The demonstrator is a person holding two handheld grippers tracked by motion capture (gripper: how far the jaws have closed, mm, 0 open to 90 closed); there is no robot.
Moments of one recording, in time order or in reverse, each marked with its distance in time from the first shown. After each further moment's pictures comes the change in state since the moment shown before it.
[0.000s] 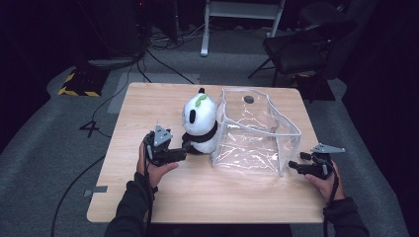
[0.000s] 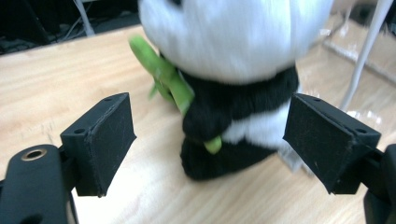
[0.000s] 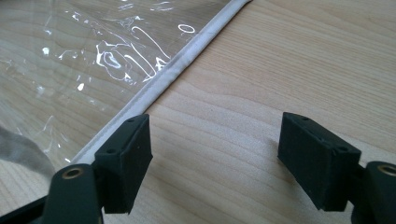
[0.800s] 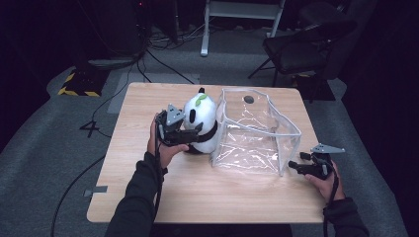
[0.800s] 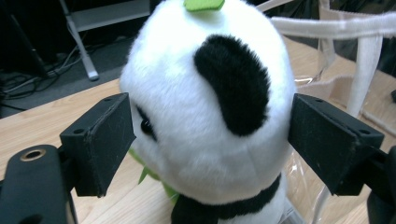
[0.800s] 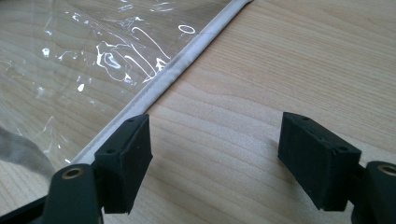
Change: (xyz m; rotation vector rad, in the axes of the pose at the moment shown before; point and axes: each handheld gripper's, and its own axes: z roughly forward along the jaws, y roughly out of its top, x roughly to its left) left arm -0.012 0.062 0.022 -0.039 -0.023 0.064; right arm 0.001 0.000 0.000 -0.003 -0.002 0.001
